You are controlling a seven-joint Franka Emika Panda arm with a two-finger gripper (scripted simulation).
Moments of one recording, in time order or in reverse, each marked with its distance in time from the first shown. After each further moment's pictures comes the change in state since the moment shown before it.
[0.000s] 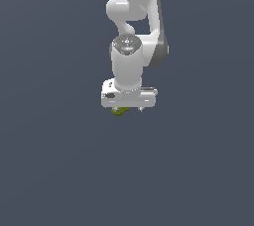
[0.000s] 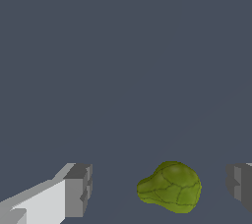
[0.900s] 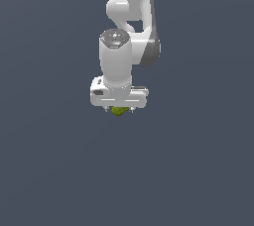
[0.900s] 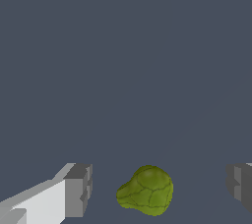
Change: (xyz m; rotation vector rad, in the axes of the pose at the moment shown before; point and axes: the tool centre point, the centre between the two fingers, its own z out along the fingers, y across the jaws) arm 0.009 0.036 -0.014 -0.027 0.037 0.047
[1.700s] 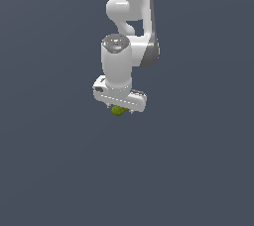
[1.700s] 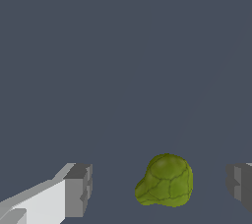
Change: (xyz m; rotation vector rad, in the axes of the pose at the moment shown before) arm -0.018 -0.001 0.018 0.005 -0.012 0.271
